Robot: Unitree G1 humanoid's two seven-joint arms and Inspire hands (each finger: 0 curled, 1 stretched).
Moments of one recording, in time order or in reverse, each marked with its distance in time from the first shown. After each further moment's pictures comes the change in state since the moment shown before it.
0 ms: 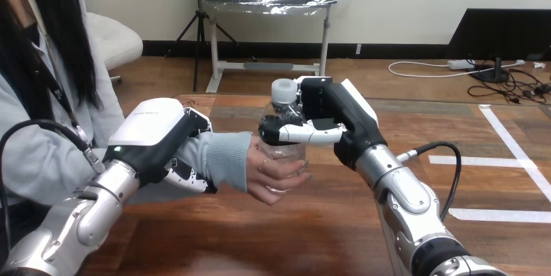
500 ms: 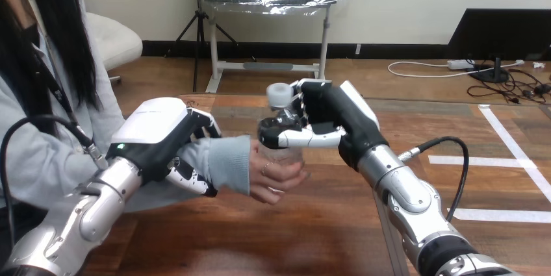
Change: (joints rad) left arm 0.000 -0.001 0.000 -0.052 0.001 0.052 -0.064; right arm -0.003 -0.035 0.061 0.000 -0.124 0.028 -0.092
